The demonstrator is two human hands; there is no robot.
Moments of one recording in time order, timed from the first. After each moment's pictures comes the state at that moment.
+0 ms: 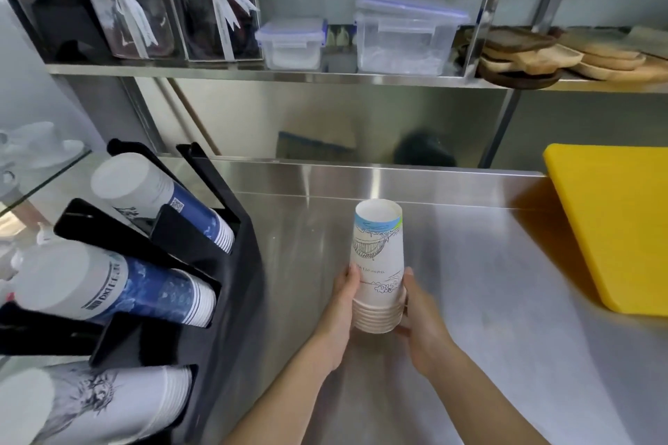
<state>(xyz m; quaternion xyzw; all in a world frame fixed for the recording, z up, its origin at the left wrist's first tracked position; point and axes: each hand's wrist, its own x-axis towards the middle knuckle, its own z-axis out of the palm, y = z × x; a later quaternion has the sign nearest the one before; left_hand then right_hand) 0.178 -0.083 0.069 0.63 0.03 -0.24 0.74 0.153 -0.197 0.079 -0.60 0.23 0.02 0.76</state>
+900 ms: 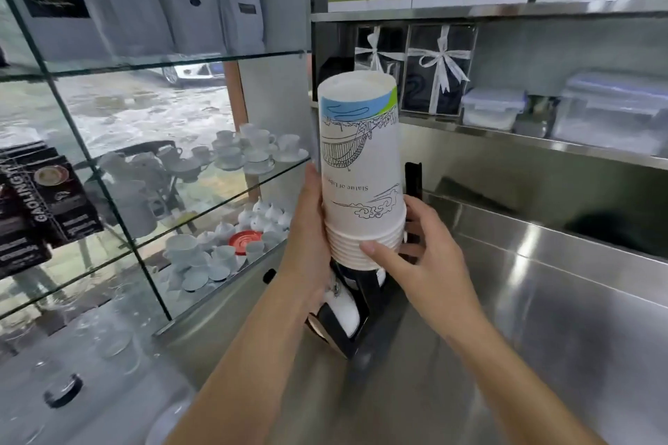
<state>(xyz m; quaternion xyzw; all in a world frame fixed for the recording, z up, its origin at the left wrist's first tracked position) 0.050 0.112 0.256 0.53 -0.05 0.18 0.83 0.064 -0.021 0.232 -0.75 -0.26 -0.08 0.60</state>
